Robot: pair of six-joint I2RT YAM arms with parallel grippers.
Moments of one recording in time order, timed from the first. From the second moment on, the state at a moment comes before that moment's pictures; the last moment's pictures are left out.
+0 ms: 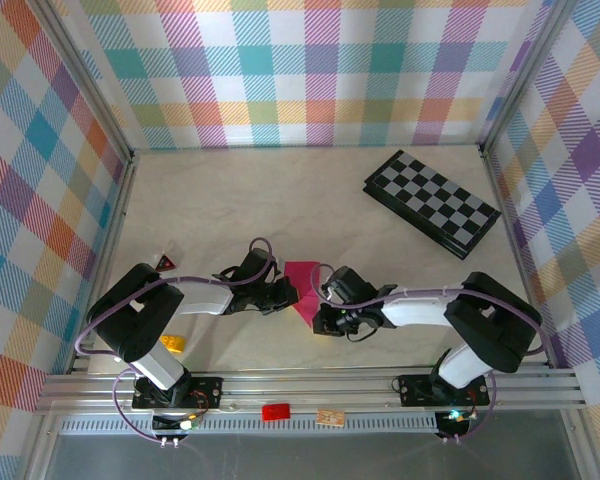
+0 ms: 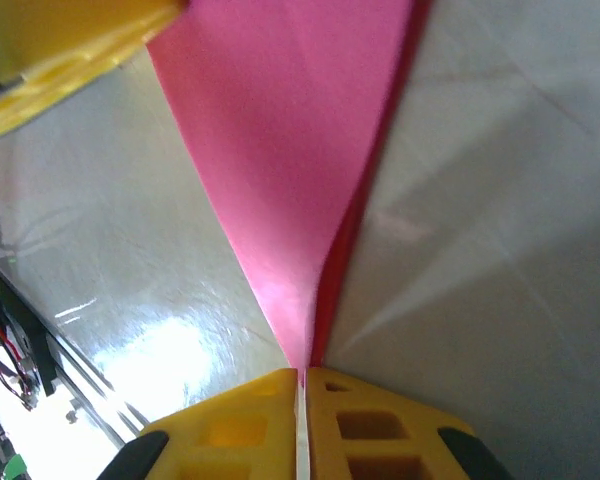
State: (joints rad) left arm -0.67 1.61 0.59 0.14 0.39 -0.94; right arm 0.90 1.52 0.55 -0.04 -0.44 0.86
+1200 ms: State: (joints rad) left arm -0.67 1.61 0.58 0.16 0.38 -0.94; right arm 0.90 1.44 0.47 0.02 -0.48 0.92
